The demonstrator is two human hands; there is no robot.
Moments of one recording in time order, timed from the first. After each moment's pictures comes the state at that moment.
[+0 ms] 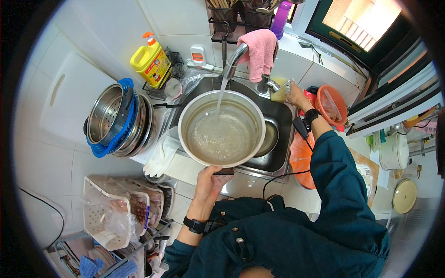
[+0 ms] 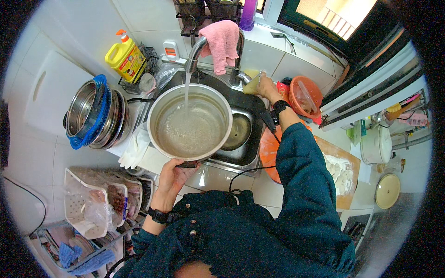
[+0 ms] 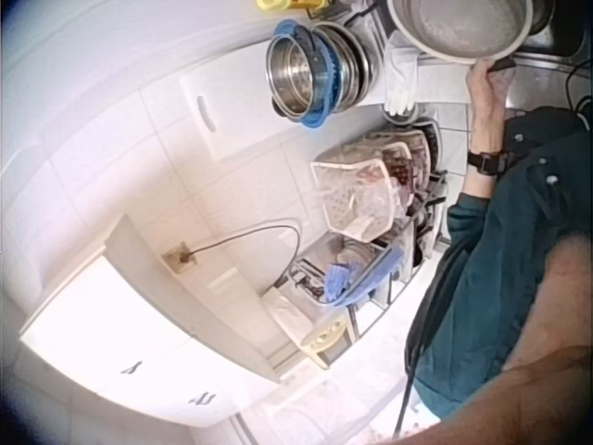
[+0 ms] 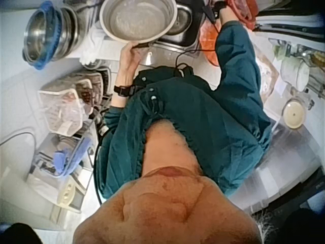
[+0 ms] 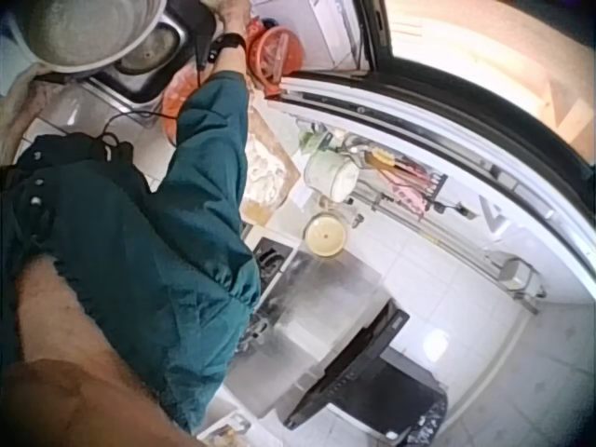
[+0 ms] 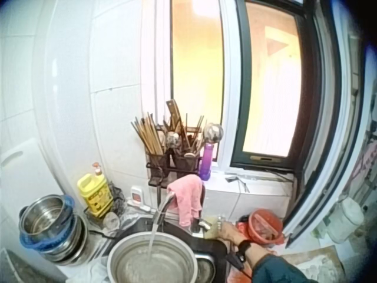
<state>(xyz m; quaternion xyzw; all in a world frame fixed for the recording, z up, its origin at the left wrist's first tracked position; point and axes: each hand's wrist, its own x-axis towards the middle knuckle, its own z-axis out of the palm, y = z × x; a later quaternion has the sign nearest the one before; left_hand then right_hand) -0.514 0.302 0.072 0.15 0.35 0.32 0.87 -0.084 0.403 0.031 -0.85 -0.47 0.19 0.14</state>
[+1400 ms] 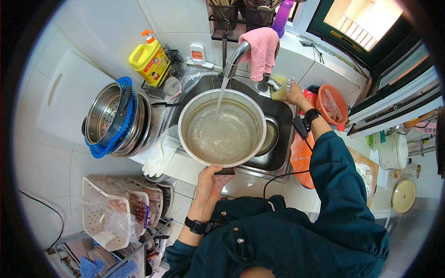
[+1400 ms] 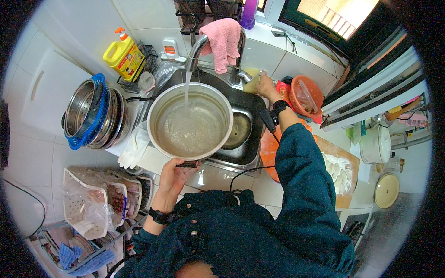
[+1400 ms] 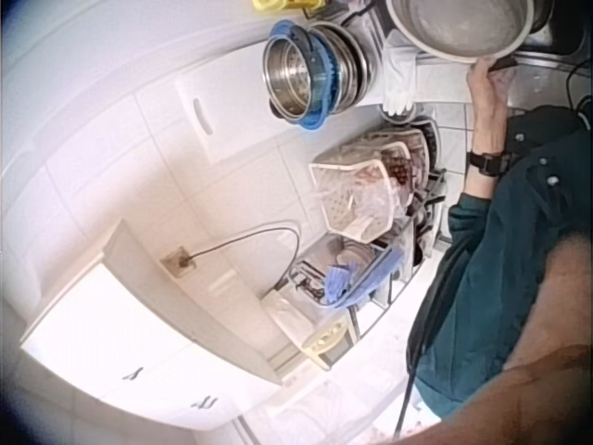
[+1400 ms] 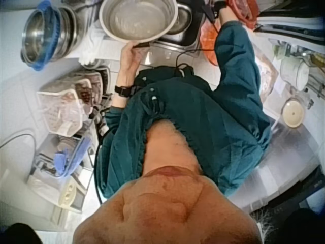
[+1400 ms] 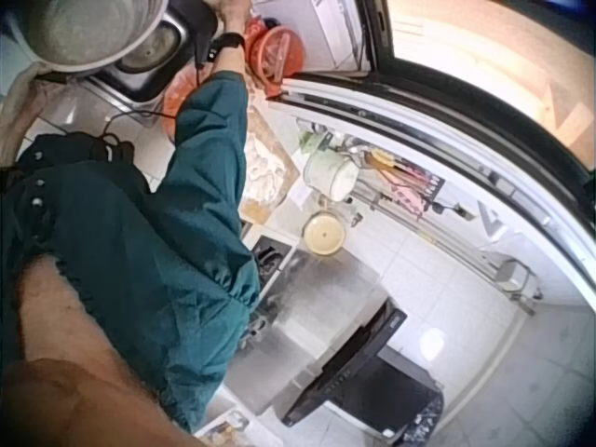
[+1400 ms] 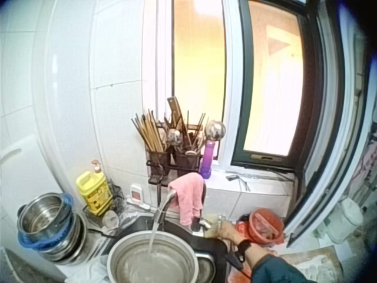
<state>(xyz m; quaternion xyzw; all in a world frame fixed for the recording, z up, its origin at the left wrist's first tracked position) -0.513 0.302 0.073 0.15 0.37 0.32 0.86 -0.085 0.410 0.021 -0.86 -0.43 0.21 0.19</state>
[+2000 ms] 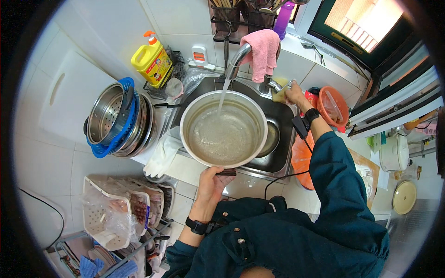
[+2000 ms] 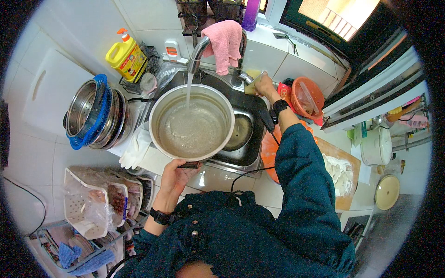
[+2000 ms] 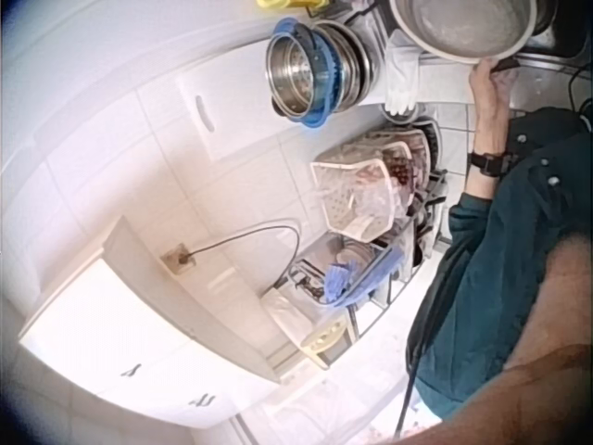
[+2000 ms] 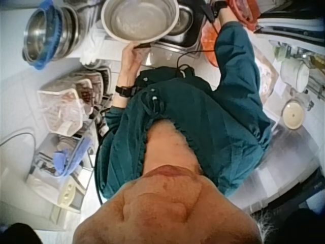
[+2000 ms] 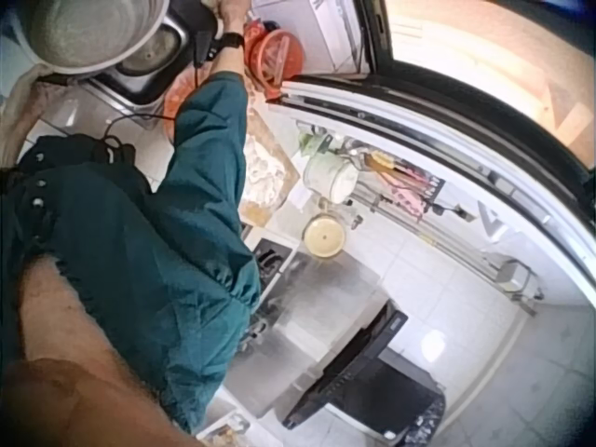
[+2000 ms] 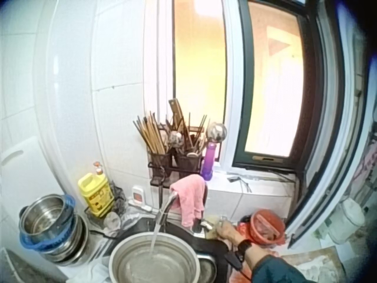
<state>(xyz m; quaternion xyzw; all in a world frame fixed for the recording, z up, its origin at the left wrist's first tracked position) -0.511 0.302 0.074 0.16 0.37 0.32 0.86 -0.090 0.415 0.024 -0.81 -0.36 0.30 0.35</state>
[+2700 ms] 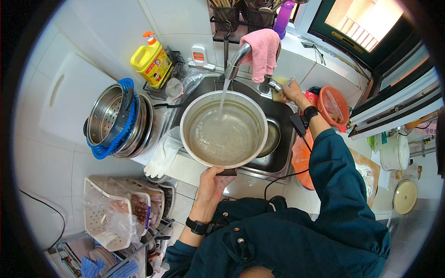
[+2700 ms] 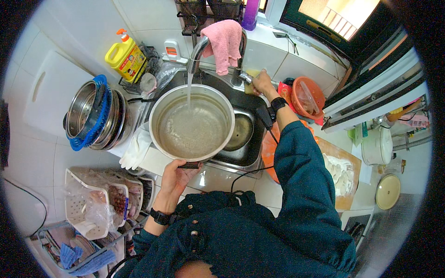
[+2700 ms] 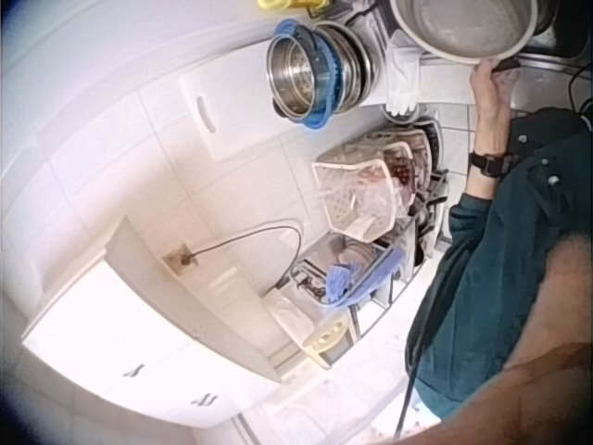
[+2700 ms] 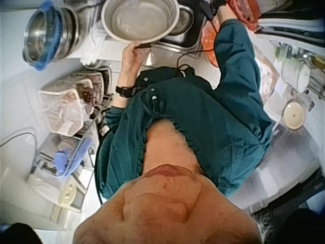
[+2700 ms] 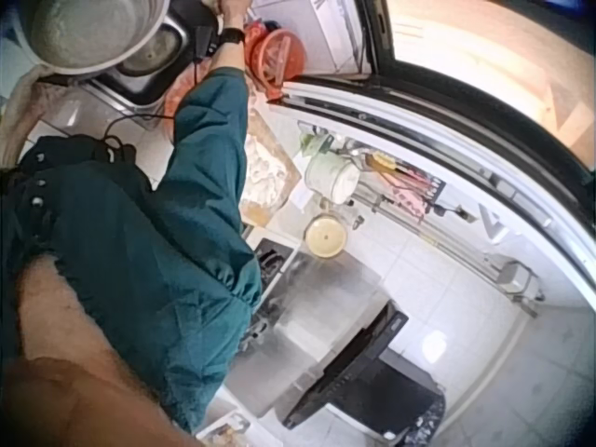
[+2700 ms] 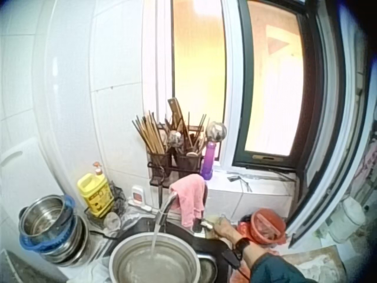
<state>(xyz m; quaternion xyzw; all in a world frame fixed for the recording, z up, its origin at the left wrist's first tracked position) -0.506 0.302 0.084 0.14 0.38 0.33 0.85 -0.090 0.429 0.025 -0.80 -0.36 0.32 0.35</state>
